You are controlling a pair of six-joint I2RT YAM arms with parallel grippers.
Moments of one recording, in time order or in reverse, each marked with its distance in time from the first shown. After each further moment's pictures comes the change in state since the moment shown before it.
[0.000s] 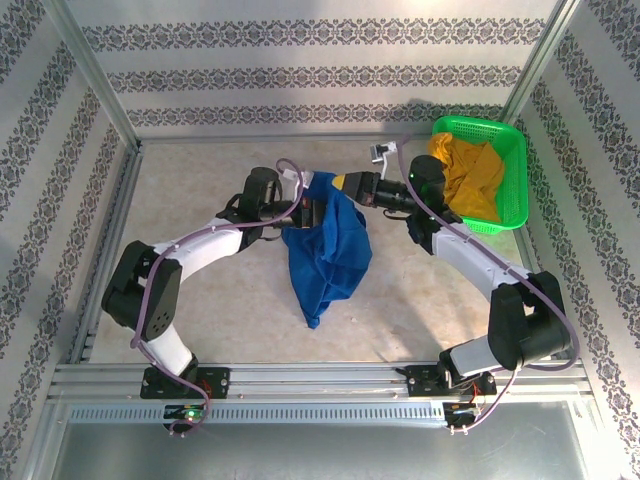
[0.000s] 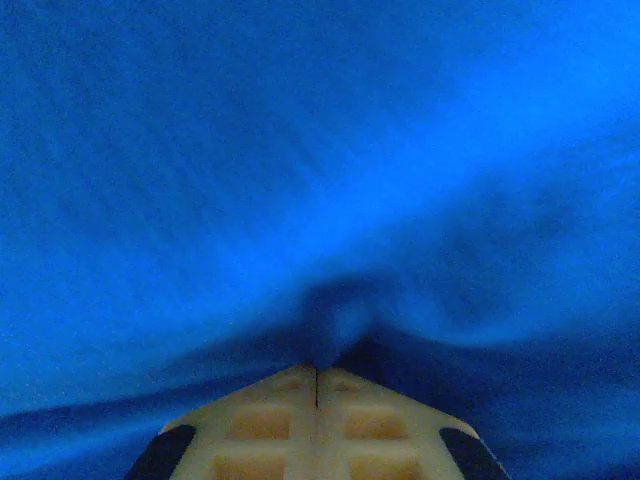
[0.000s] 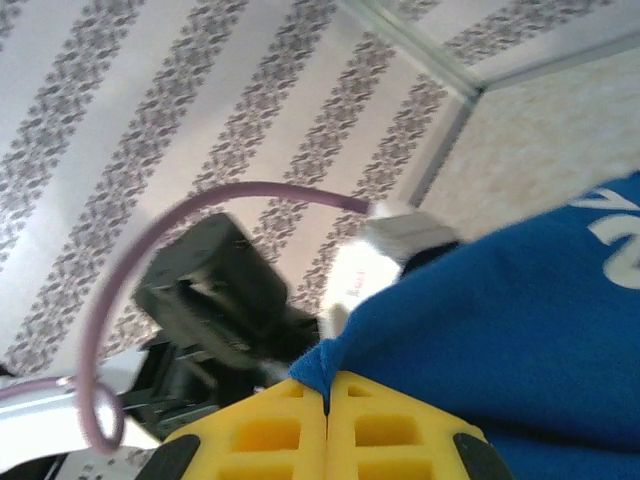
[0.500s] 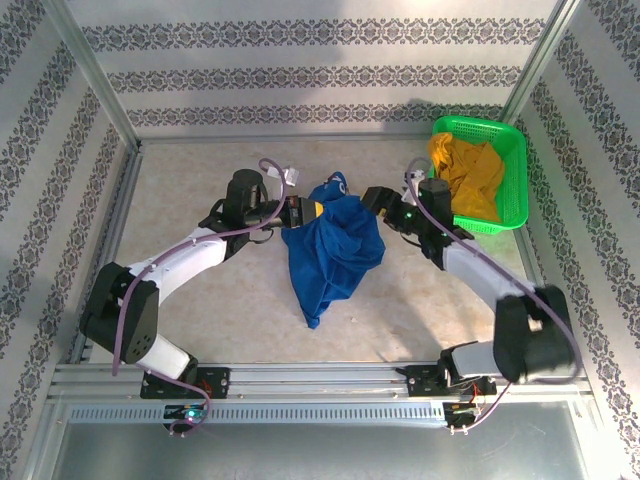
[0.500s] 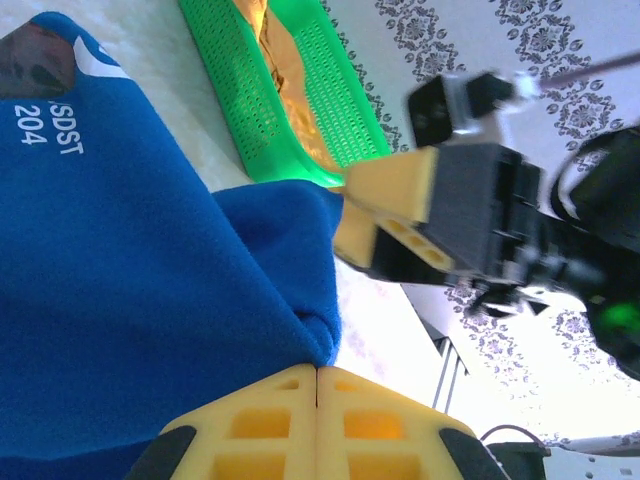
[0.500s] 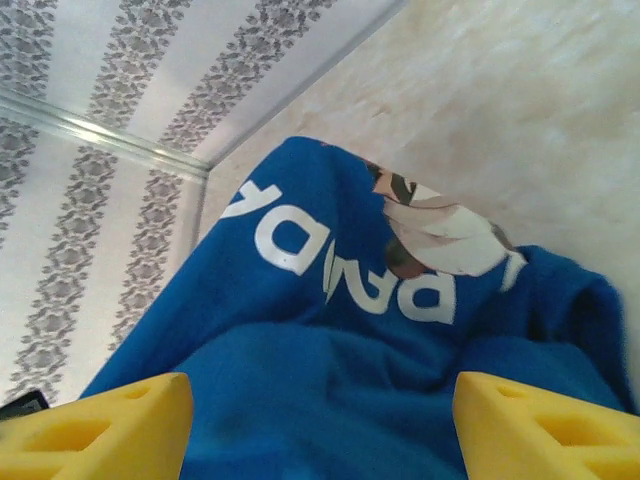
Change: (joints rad) left arm 0.018 -0.156 -0.086 0.011 -0.046 -0.035; right arm -0.054 -0.148 -0.166 -0.333 0.451 -0.100
